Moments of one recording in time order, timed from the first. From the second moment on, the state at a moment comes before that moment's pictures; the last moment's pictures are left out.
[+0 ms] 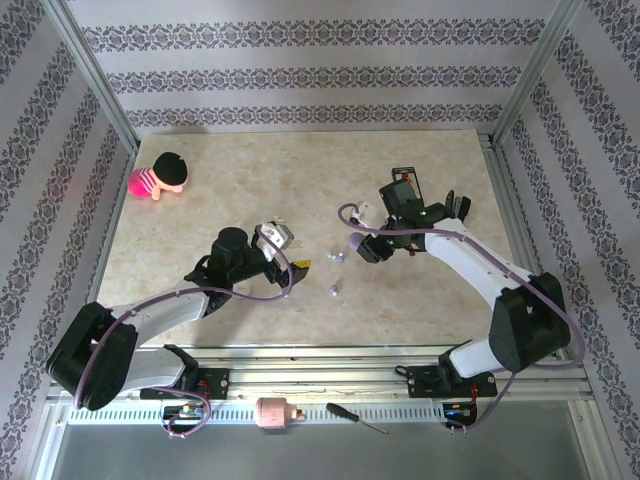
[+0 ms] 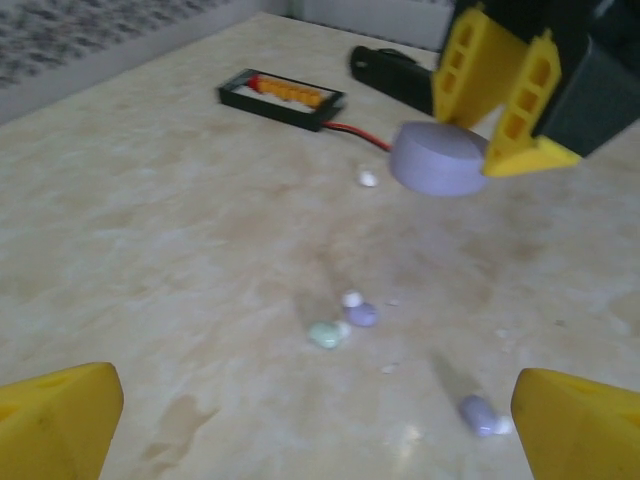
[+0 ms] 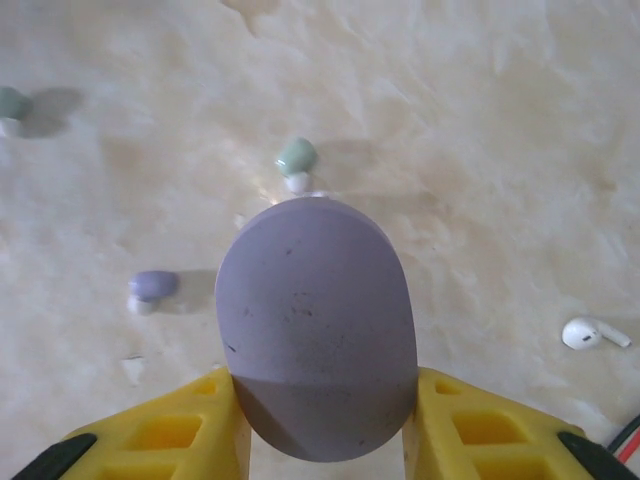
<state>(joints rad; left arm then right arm) -0.52 1.26 0.51 0.39 0.40 0.15 0.42 1.43 1.07 -0.74 -0.30 -0.39</state>
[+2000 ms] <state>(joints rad) -0.58 1.37 0.65 0.26 0.93 0.13 0.57 1.37 1.12 -0.86 -0.72 -0.52</state>
